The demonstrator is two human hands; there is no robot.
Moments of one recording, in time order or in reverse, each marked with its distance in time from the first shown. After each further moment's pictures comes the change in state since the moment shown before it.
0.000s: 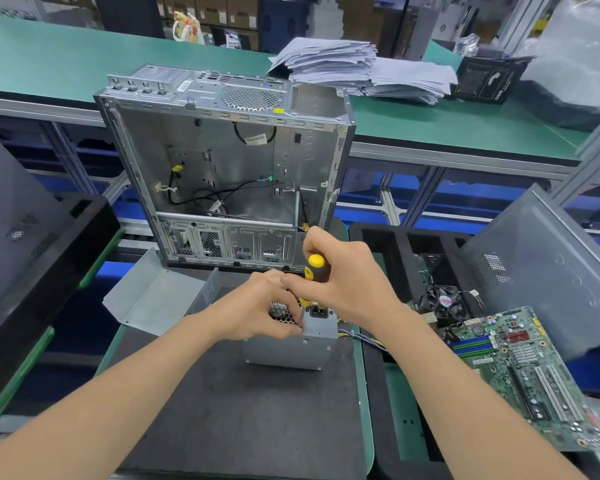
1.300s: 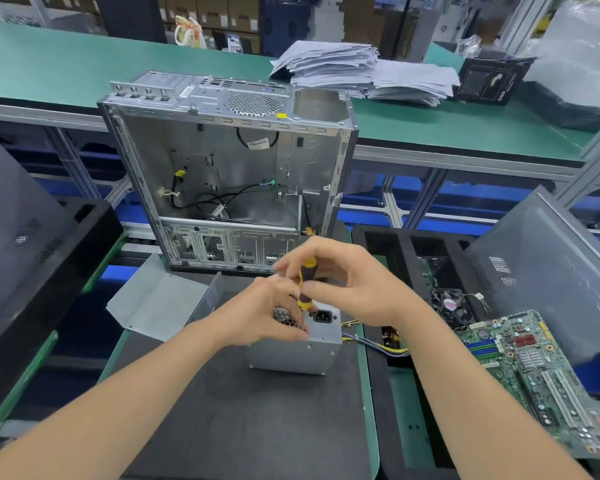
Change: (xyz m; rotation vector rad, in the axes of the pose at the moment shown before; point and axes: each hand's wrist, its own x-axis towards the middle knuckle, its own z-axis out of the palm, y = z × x) left_hand 0.001 -0.003 0.002 -0.096 0.037 -0.002; right_hand 0.006 0.003 -0.017 0.509 -0.345 -0.103
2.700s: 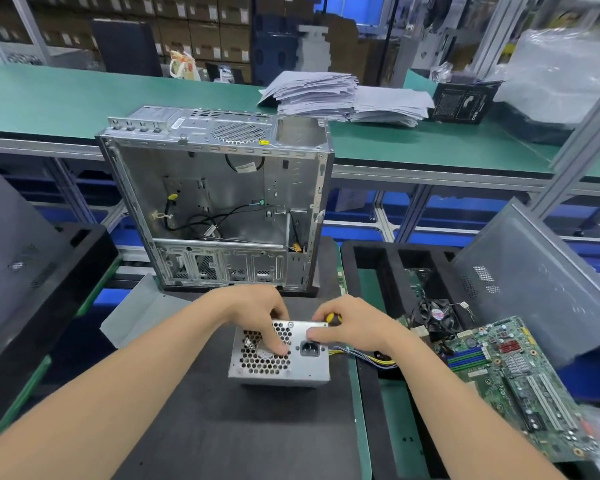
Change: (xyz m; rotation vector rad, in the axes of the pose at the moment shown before) left_hand 0.043 0.030 -0.035 0.186 -0.499 -0.460; right_hand -0.034 0.070 -0.005 -0.377 -0.051 0.605
